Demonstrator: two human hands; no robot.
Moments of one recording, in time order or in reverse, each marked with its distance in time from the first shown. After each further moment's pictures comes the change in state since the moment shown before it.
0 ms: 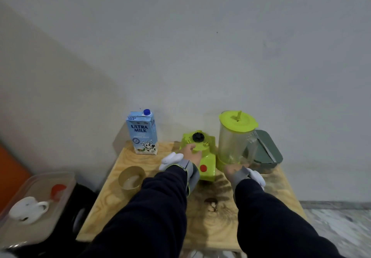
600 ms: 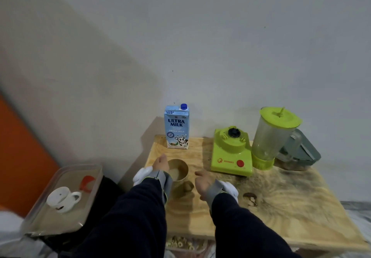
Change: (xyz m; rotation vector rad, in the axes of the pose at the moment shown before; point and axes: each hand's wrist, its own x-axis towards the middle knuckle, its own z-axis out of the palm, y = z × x) left_hand 0.011 -0.155 -0.145 -0.171 0.156 -0.388; right_hand -0.085 -0.014 0.191 -0.135 -0.261 -0.110
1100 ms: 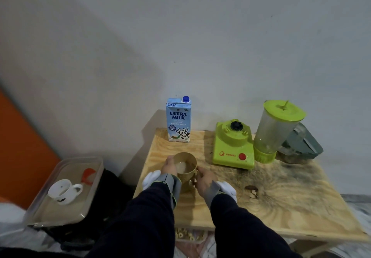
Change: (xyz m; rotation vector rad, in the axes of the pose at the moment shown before) left_hand -0.014 -0.021 0.025 -0.233 -0.032 -0.016; right_hand 0.035 0.028 0.022 -0.075 0.082 -0.054
